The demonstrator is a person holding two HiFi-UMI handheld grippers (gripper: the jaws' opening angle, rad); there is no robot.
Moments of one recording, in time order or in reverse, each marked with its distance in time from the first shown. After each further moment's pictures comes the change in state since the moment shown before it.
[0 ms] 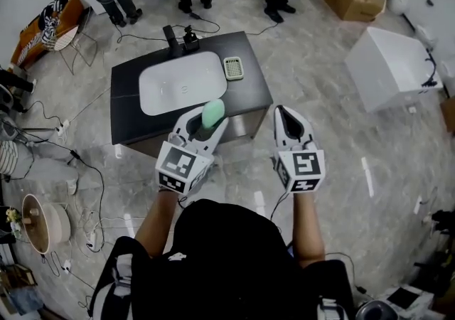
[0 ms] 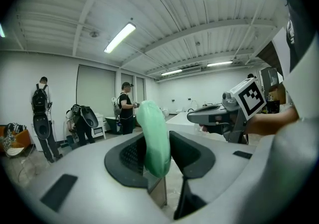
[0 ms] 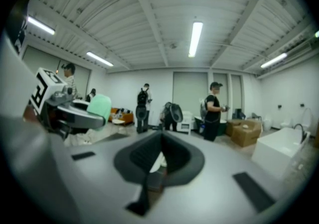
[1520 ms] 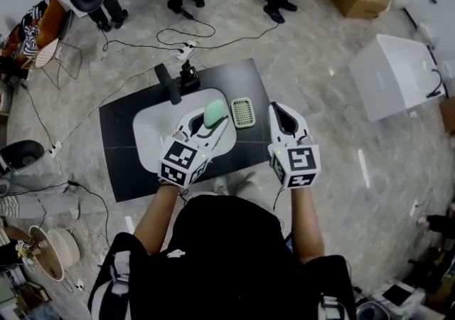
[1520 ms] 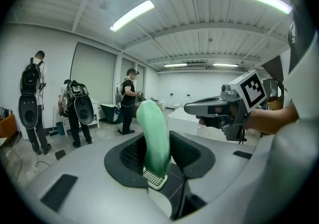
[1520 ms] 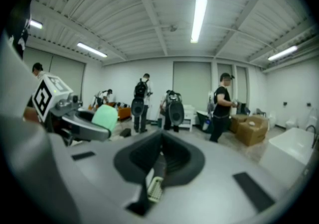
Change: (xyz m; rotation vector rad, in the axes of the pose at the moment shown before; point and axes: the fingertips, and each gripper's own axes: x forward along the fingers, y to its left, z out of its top) left arm 0.177 0.222 -0.040 -0.118 0.106 -0.101; right arm 0.278 -0.045 0.020 0.002 0.094 0.006
